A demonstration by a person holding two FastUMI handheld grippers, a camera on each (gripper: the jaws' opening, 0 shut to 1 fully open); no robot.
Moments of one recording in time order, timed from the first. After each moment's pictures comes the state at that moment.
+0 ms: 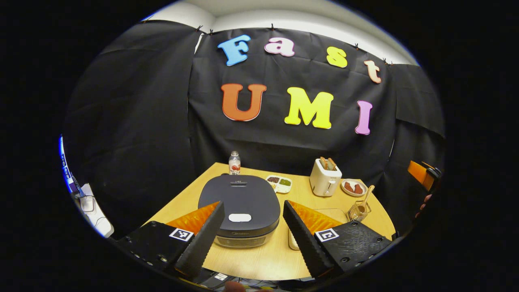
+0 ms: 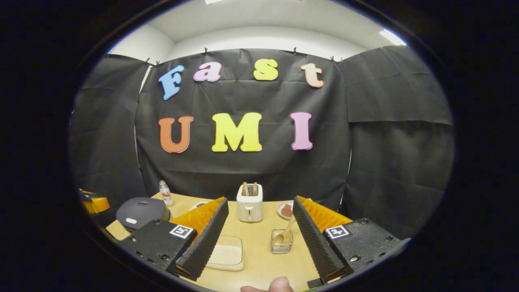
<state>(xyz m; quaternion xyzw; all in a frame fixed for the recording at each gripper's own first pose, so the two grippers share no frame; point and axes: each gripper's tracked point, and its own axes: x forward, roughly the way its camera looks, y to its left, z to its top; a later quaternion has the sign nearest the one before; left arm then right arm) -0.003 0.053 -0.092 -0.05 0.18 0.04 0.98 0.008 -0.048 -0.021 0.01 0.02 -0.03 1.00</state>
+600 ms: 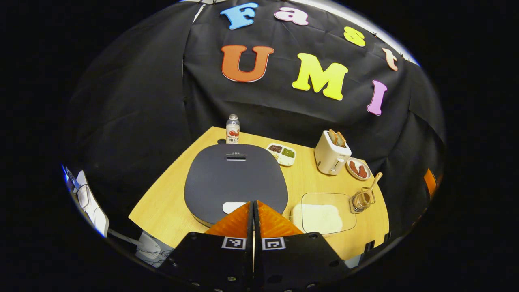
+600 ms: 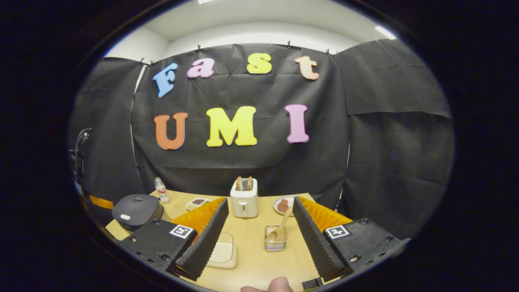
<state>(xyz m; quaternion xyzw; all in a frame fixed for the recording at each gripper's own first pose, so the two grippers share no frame) 0.039 0.061 -0.141 -0.09 0.31 0.03 0.95 0.021 -0.083 -0.041 0.02 0.04 -0.04 1.00</state>
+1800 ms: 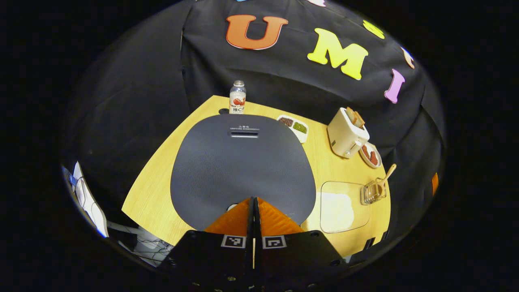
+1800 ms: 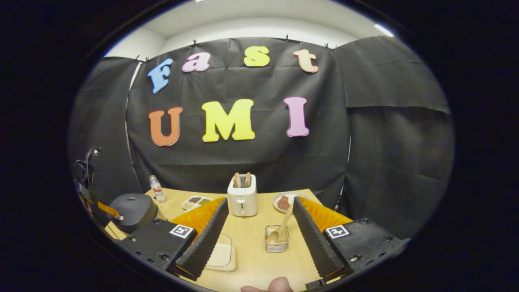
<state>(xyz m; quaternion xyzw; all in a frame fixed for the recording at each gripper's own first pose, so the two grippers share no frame) 0.076 0.086 -0.187 -0.11 0.38 0.04 0.92 0.050 -0.082 -0.045 0.03 0.05 -0.04 1.00</state>
